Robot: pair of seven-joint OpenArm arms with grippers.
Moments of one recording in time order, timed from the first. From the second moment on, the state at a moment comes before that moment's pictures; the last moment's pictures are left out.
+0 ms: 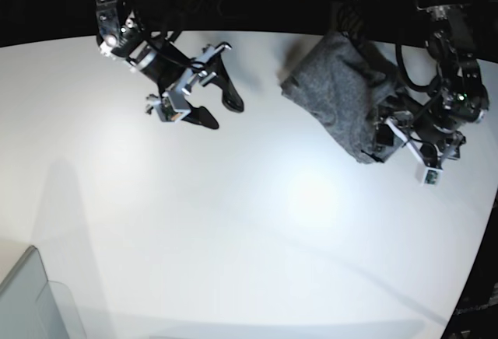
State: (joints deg) left arm 4.2 -17.1 -15.6 98.2 -19.5 -21.9 55.6; right arm -20.4 5.9 -4.0 99.3 14.1 36.0 -13.6
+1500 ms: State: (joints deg) left arm -14.0 -19.7 17.9 74.0 -19.7 -21.4 44.4; right arm -21.5 9.4 -3.4 99.3 14.1 36.0 -13.6
